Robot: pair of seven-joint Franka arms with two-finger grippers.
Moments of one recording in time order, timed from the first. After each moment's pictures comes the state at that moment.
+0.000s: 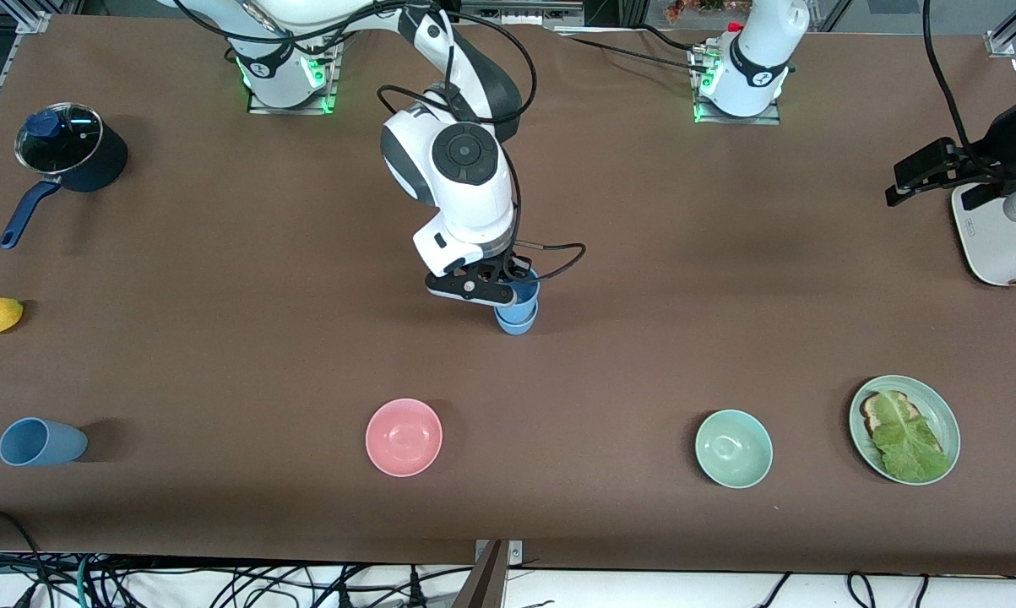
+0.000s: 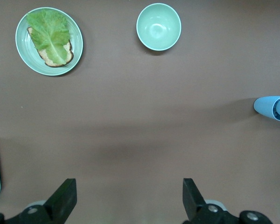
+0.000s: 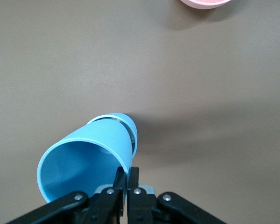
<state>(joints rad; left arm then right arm) -0.02 0.08 0.02 -1.40 -0.08 1.41 -0.02 0.75 0.66 -0.02 -1.27 0.01 1.99 0.94</state>
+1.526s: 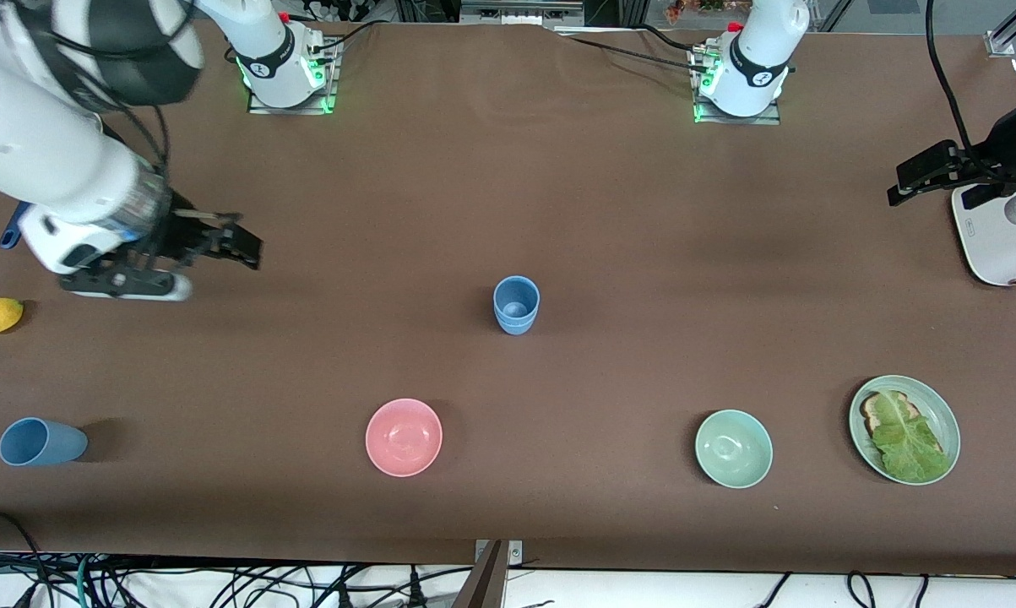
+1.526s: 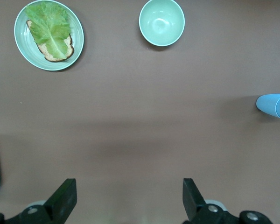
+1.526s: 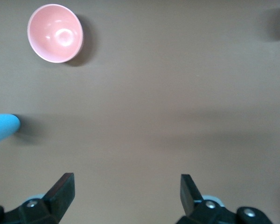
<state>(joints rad) 0.05 0.08 -0.05 -1.42 -0.08 1.41 -0.02 0.24 0.16 -0.07 -1.55 0.05 1.68 0.21</state>
